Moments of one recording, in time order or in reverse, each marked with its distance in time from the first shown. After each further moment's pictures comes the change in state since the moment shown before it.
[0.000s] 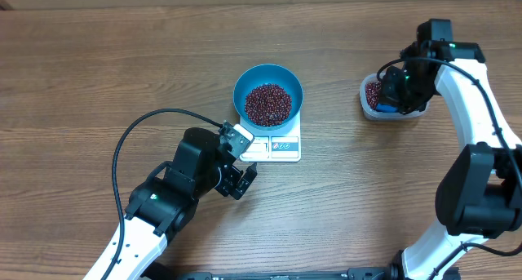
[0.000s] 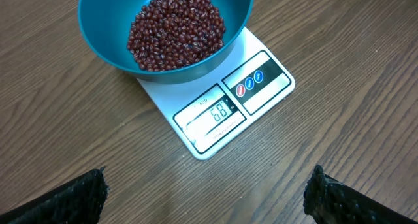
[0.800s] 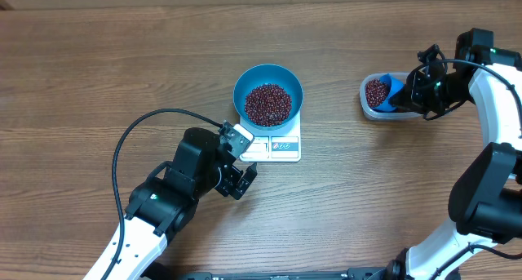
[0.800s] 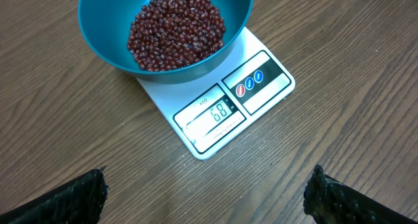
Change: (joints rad) left arm 0.000 0.000 0.000 0.000 0.000 0.000; right arm -0.166 0.000 -0.002 -0.081 -0.291 -0.315
